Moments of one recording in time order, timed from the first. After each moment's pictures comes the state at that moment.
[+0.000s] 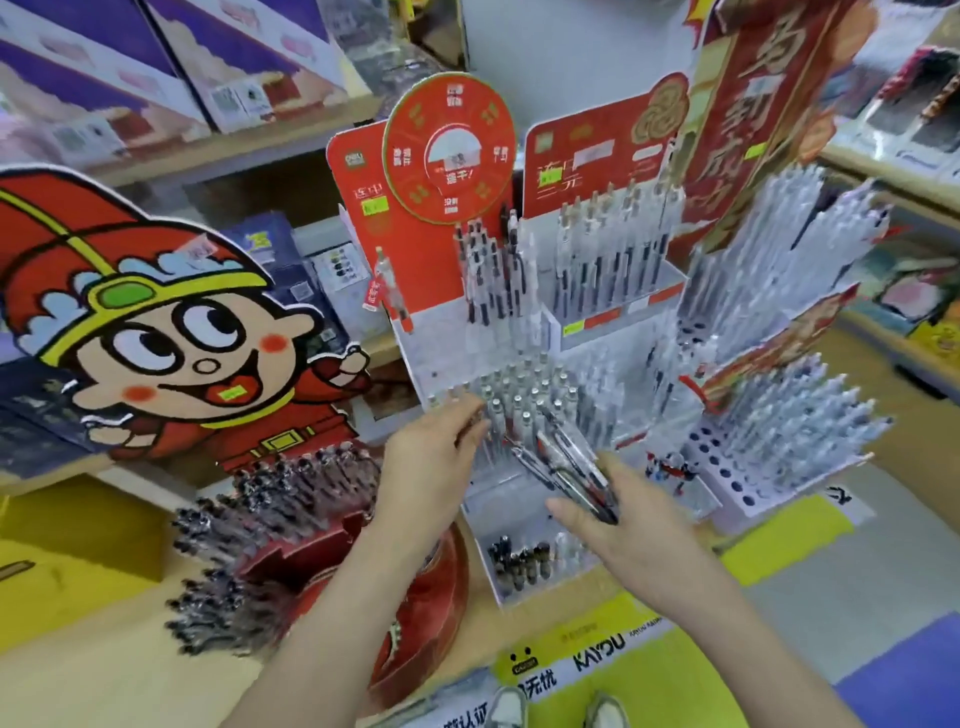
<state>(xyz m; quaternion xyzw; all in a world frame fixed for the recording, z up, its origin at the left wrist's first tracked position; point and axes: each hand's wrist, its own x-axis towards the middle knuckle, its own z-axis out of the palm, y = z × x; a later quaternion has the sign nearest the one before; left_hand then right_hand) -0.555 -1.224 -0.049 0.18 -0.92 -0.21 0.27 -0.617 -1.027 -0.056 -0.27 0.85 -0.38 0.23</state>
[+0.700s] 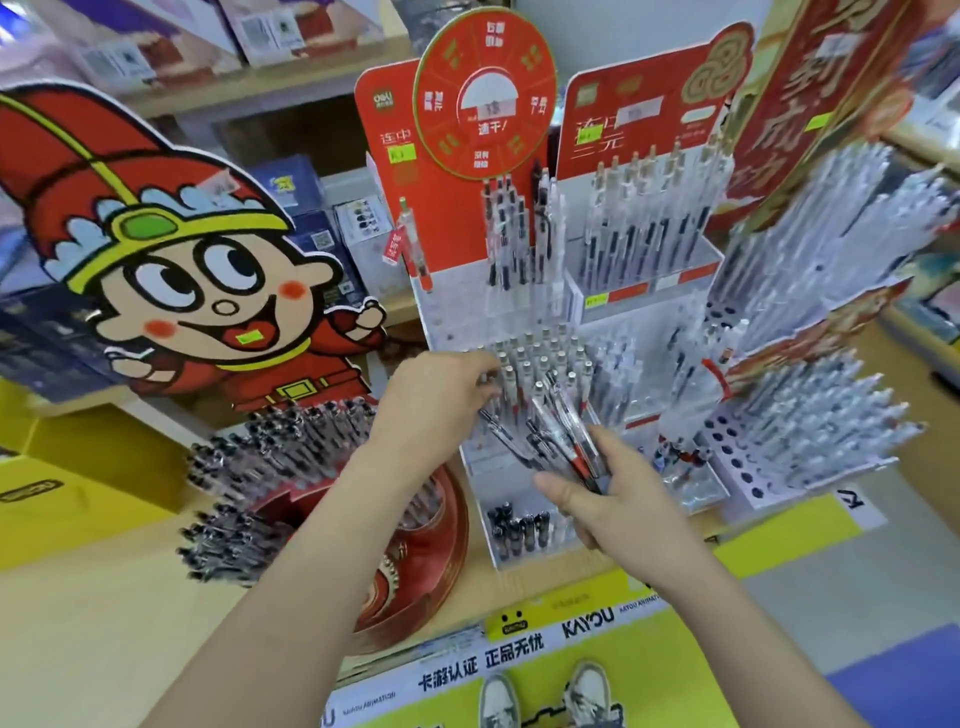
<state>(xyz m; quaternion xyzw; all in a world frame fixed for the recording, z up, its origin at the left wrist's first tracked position) -0.564 -1.233 -0.021 0.18 -0.97 -0.13 0.12 -0.618 -1.035 -0.067 -0.21 0.76 -0.50 0.36</state>
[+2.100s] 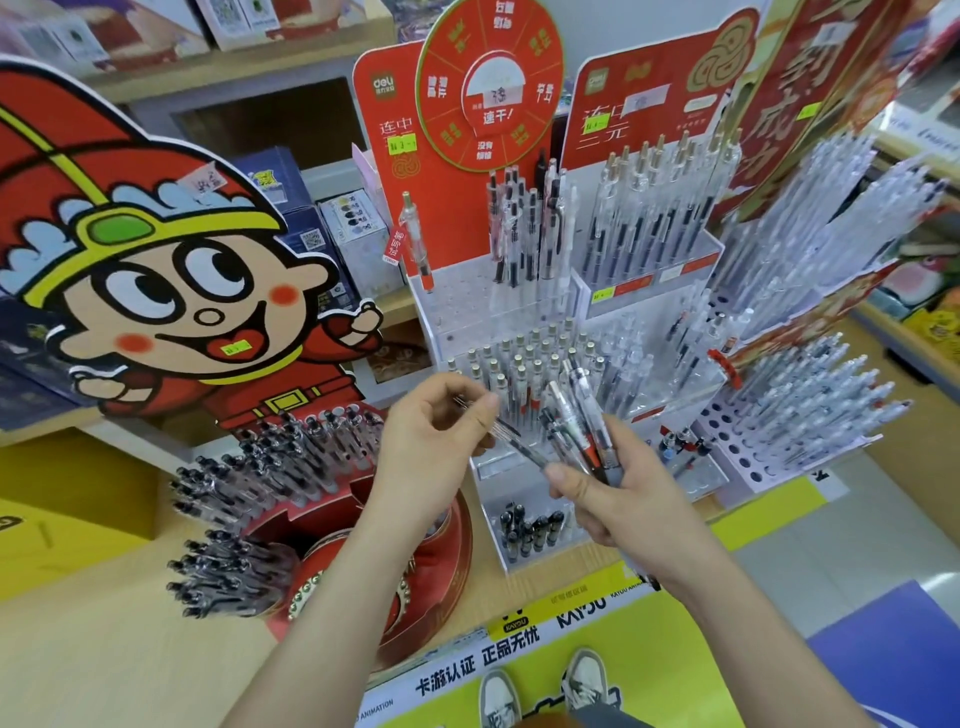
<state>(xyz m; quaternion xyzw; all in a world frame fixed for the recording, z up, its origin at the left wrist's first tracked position) -0.528 -1.220 -0.028 0.29 -0.71 -0.61 0.19 -0.605 -1.052 -0.057 -0.17 0.65 -0.63 0.38</state>
